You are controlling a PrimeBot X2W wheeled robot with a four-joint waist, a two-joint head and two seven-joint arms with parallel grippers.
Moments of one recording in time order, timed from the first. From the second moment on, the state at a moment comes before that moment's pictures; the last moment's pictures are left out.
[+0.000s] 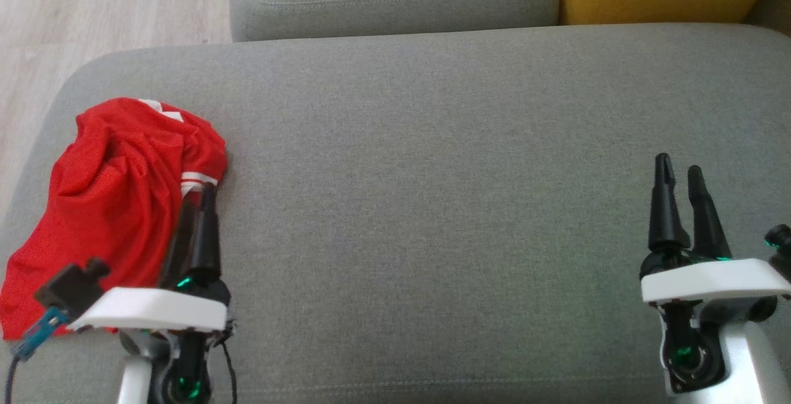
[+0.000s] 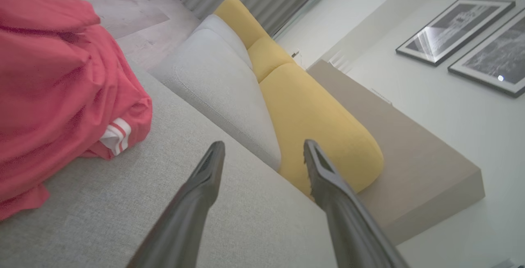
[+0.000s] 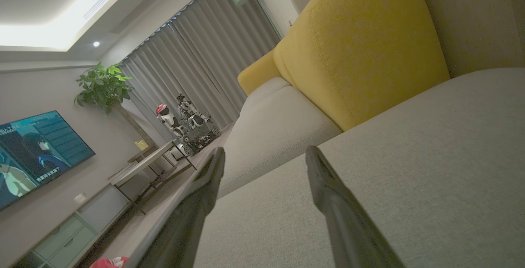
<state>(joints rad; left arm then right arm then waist) -0.03 0.03 -0.05 0.07 -0.88 -0.12 -0.07 -0.07 -0.04 -0.03 0.10 0.63 0.12 -0.07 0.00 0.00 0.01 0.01</state>
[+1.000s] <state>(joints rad) -0.08 0.18 -0.37 0.10 -0.35 0.09 -0.16 -0.07 -0.04 0.02 0.13 0.18 0.12 -0.15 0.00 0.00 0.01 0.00</state>
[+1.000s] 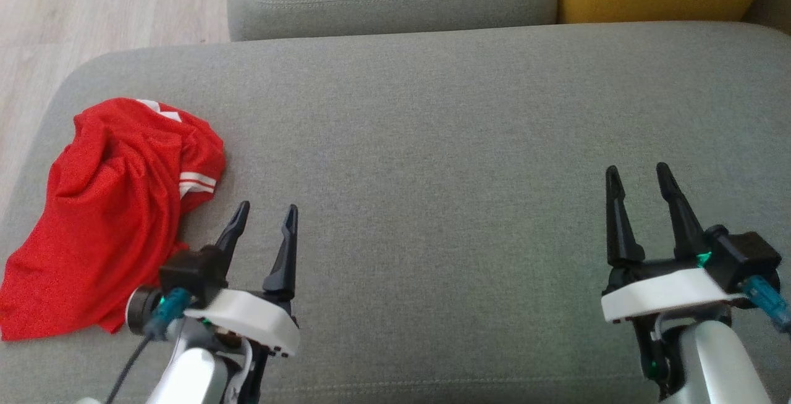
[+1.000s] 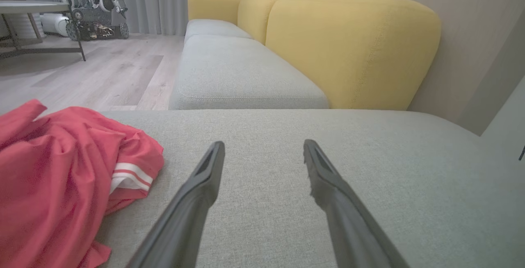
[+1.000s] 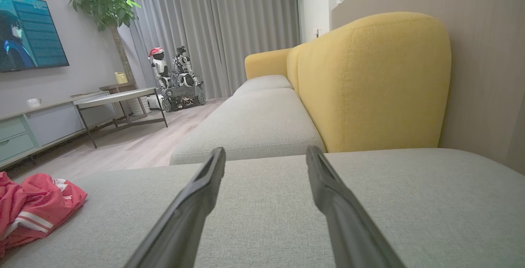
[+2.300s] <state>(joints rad) -0.06 0.06 -0.22 0.20 -0.17 0.00 -0.25 -0.10 -0.04 0.07 0.25 0.10 0.12 -0.25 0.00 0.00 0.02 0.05</state>
